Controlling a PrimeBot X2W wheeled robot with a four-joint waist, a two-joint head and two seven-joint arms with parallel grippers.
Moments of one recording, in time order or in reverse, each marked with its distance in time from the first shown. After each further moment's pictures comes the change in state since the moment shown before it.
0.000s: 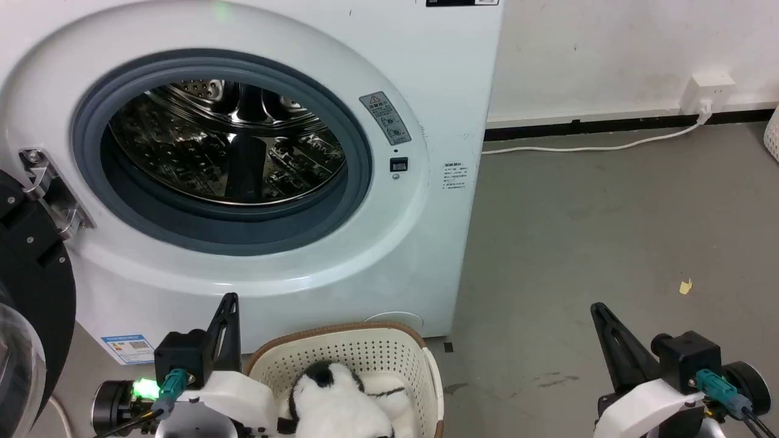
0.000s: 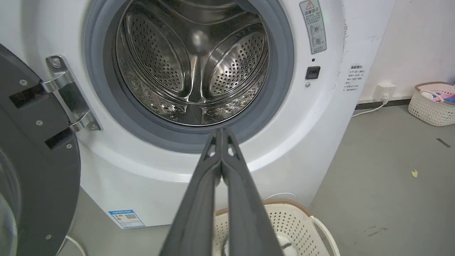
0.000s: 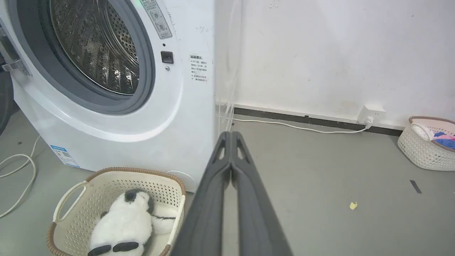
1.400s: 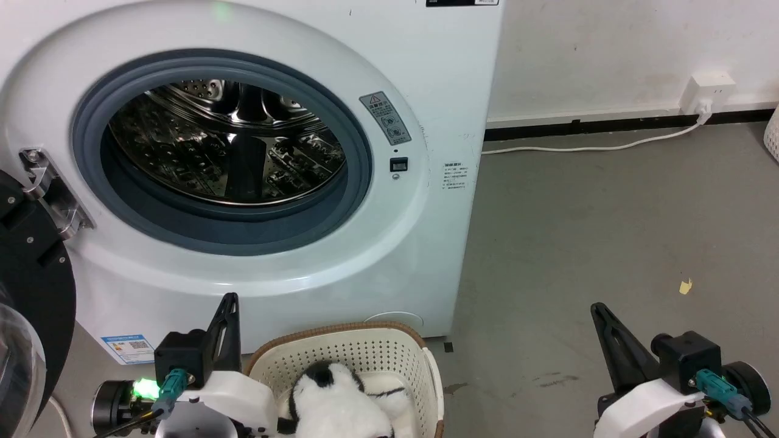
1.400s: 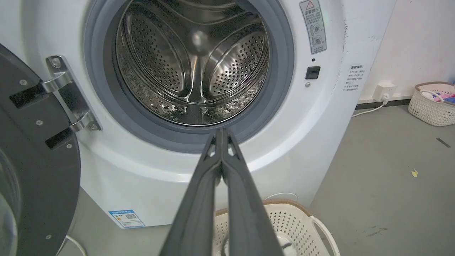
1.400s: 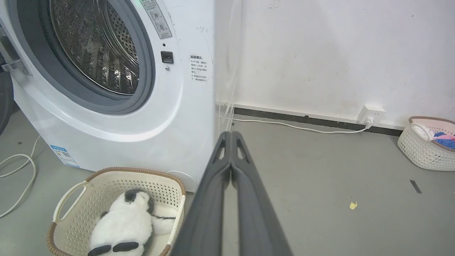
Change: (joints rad) left arm 0.000 0.000 0.000 0.000 0.000 0.000 0.000; right arm 0.000 0.000 0.000 0.000 0.000 0.000 0.000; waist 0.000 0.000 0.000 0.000
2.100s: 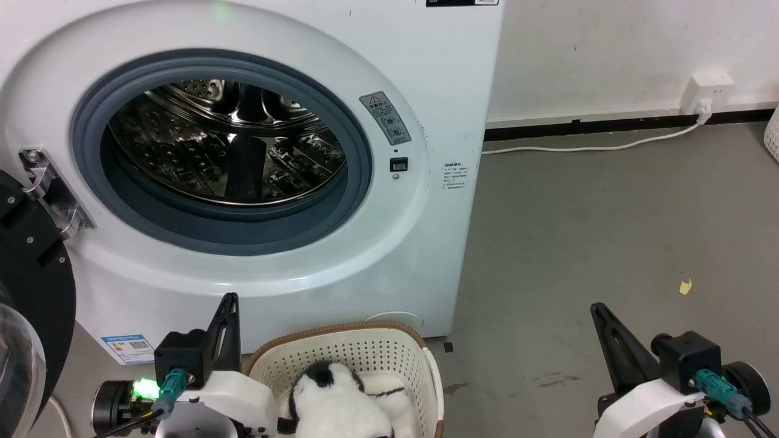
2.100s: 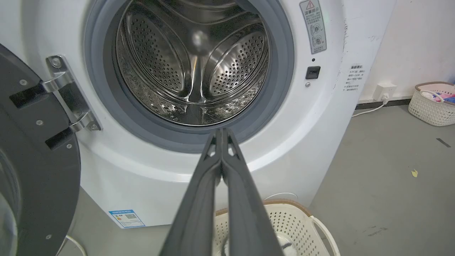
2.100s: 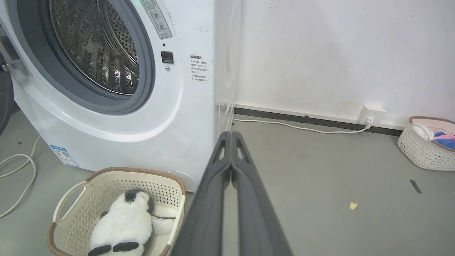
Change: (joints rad) left arm 0.000 0.000 0.000 0.000 0.000 0.000 0.000; right arm 0.000 0.000 0.000 0.000 0.000 0.000 0.000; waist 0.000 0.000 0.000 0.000
